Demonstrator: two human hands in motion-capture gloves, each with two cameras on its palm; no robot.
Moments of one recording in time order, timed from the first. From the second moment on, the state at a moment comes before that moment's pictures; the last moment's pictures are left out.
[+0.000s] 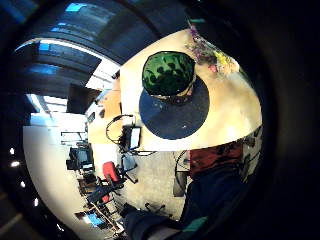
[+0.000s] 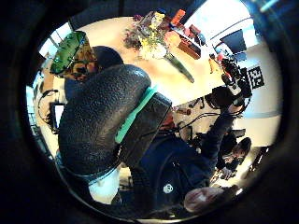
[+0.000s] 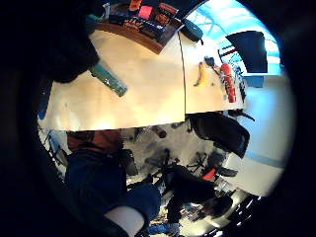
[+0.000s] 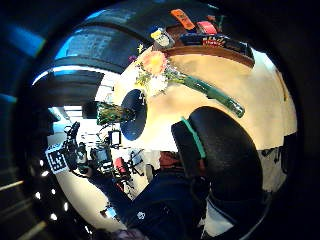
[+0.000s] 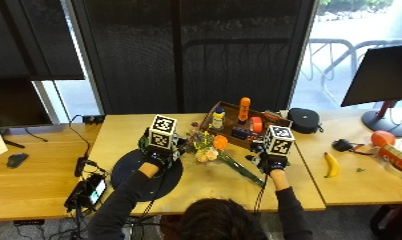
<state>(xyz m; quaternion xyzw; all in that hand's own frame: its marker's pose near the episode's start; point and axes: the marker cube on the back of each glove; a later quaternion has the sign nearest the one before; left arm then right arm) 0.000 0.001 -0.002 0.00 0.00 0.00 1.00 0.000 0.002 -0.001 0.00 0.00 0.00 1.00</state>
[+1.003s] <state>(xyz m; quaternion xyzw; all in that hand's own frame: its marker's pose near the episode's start) 0.010 0.020 0.009 0.01 0.06 0.03 1.00 -0.004 -0.072 -0.038 -0.05 -0.05 0.13 0.99</state>
